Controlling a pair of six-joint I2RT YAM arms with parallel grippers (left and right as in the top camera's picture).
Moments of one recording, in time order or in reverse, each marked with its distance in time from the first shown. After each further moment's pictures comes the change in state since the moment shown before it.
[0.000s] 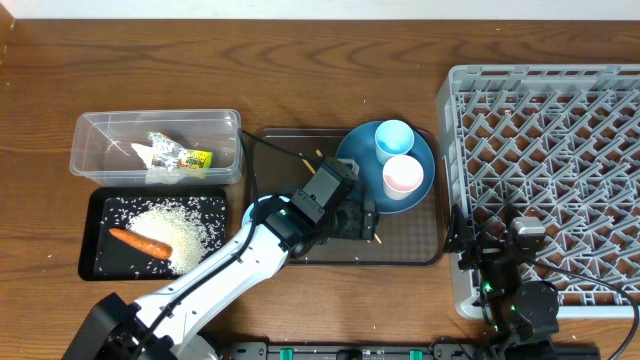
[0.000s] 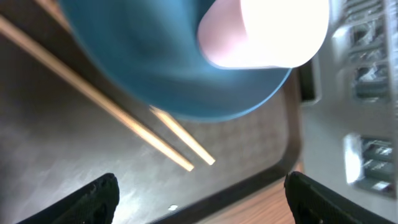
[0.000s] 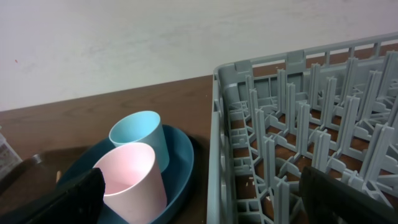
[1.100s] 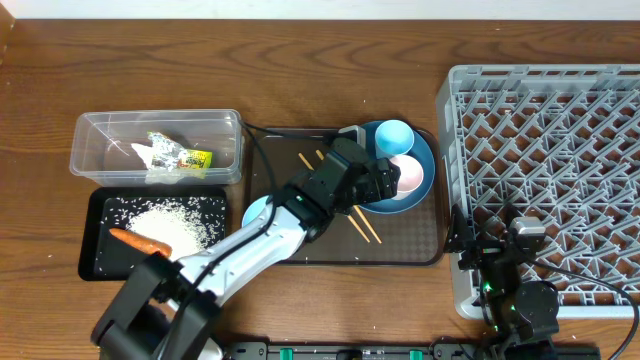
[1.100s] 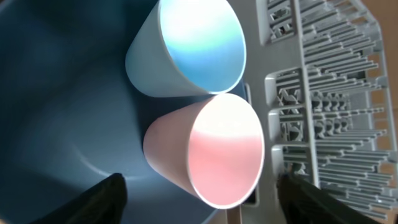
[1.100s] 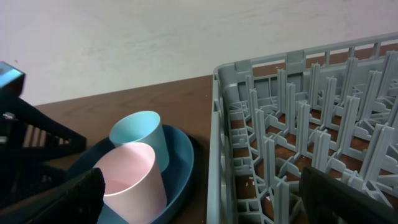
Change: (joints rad) left arm 0.023 0.187 0.026 0.422 -0.029 -0.221; right arm 0.000 0.000 0.000 0.000 0.000 0.000
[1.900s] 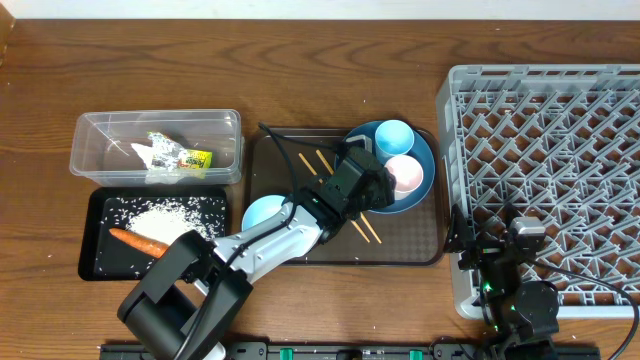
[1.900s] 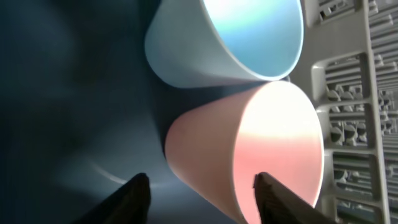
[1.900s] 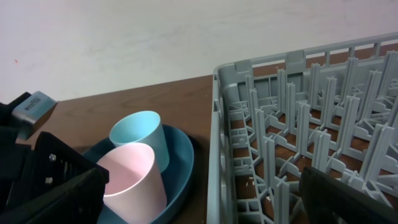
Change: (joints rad) left arm -0.038 0.105 0.000 0.041 -0.076 -0.001; right arm 0.000 0.000 0.000 0.000 0.000 0.000
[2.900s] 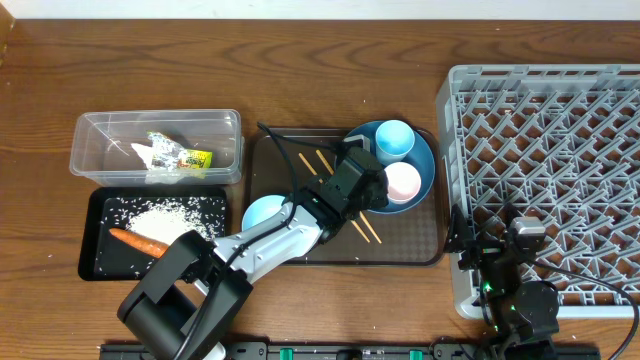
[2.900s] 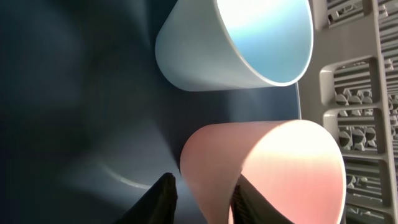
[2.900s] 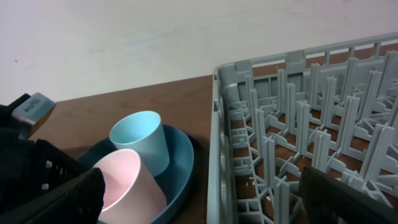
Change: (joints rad) left arm 0.000 0.000 0.001 -0.018 -0.021 0.000; right arm 0.000 0.000 0.000 0.000 0.000 0.000
